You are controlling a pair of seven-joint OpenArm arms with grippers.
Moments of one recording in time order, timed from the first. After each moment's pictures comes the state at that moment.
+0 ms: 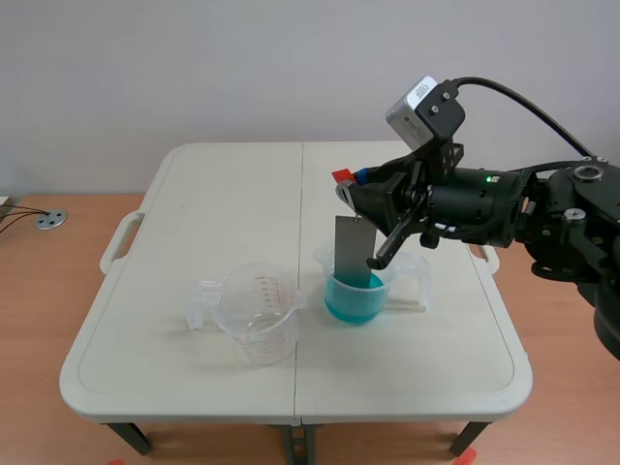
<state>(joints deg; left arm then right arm) 57.2 -29.5 -9.0 76.5 -5.0 -28.4 -8.2 9.1 19.0 -13.7 77.2 3.6 45.3 6.0</state>
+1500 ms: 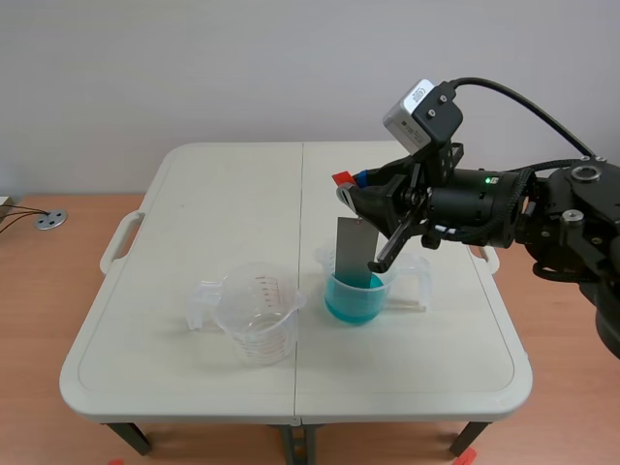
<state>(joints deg) 57.2 -29.5 -9.0 76.5 -5.0 -28.4 -8.2 9.1 19.0 -13.7 77.2 1.4 45.3 6.6</state>
